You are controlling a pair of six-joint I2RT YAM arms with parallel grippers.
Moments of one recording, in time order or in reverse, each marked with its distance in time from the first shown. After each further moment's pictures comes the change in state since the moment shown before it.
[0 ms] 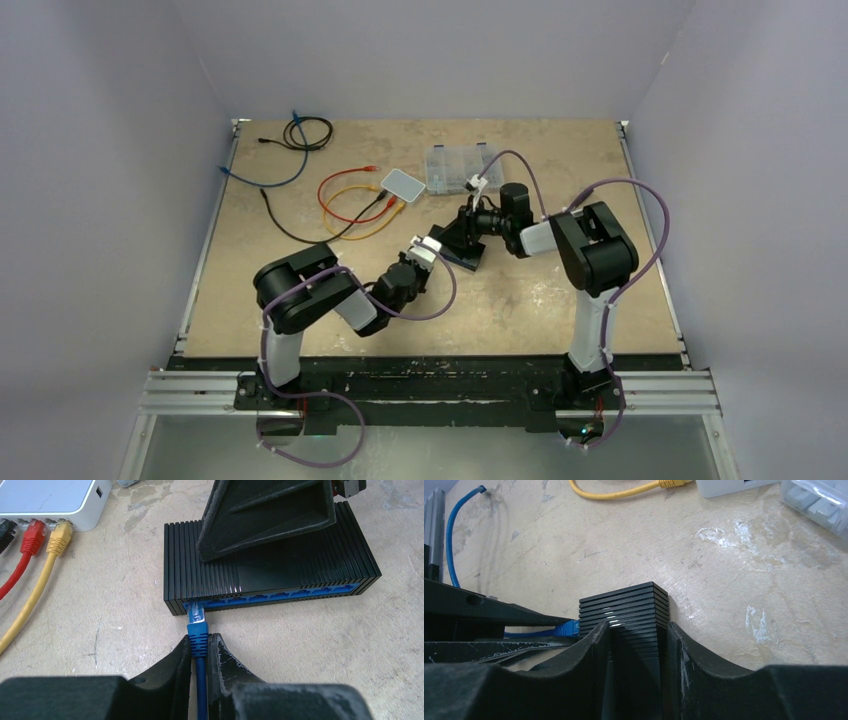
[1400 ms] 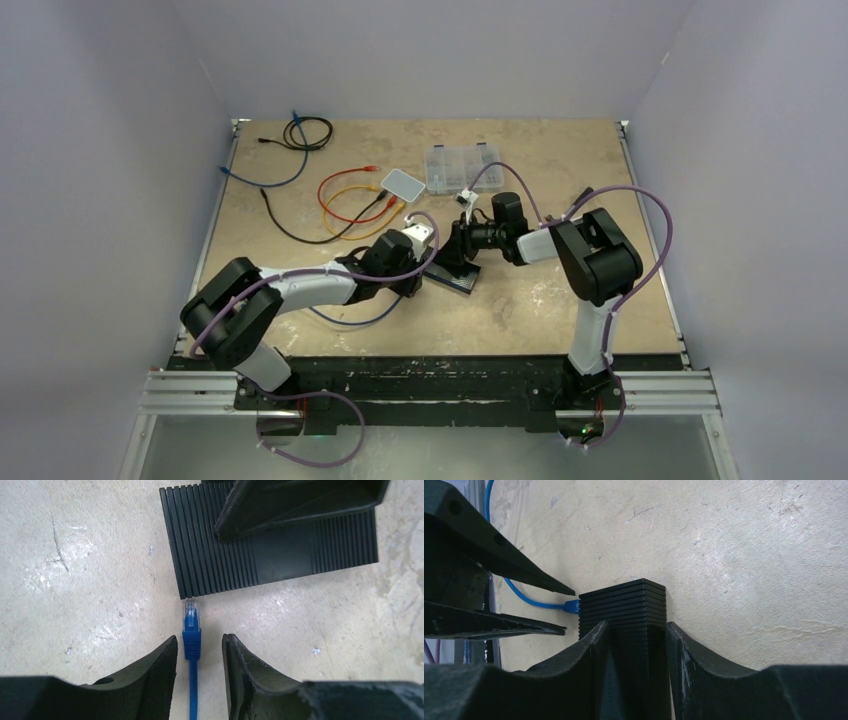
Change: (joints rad) left arm 0.123 -0.364 0.183 -1.063 0.391 -0.235; right arm 0.054 -0.071 -0.065 -0.145 -0.012 0.042
